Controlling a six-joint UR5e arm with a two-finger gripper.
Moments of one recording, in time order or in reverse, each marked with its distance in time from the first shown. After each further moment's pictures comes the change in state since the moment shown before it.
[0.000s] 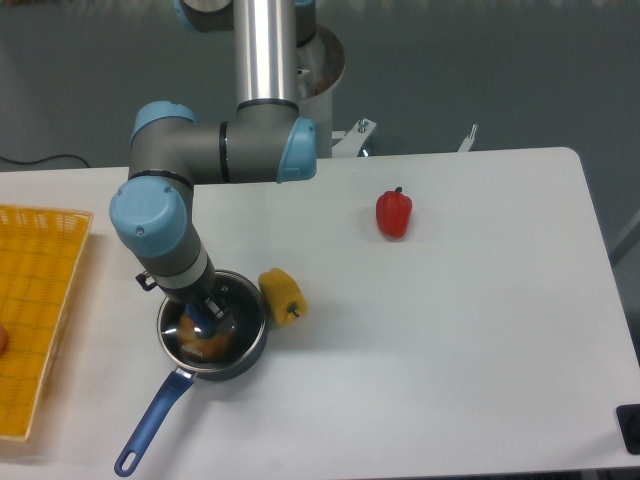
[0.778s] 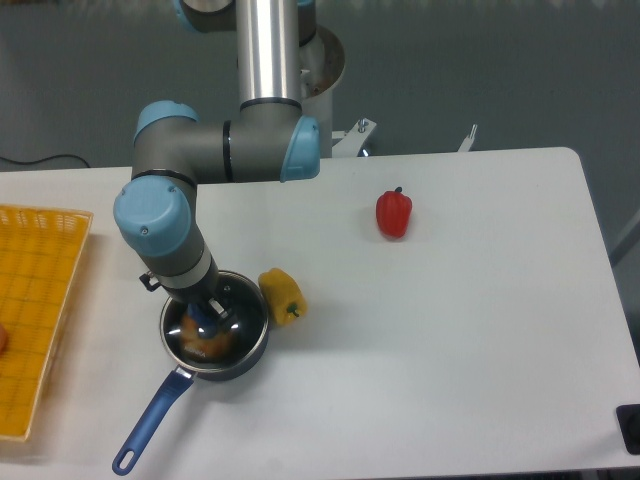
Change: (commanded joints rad) arm -0.008 -0.005 0.000 0.002 0.003 -0.011
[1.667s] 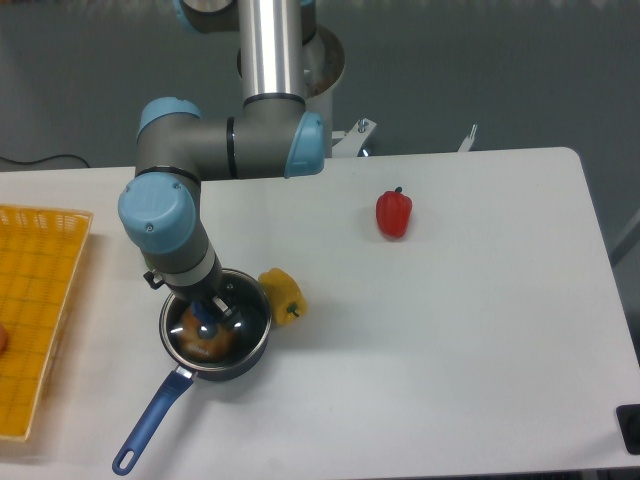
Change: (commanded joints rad) arm 0.015 0.008 0.002 0.000 0.000 -0.002
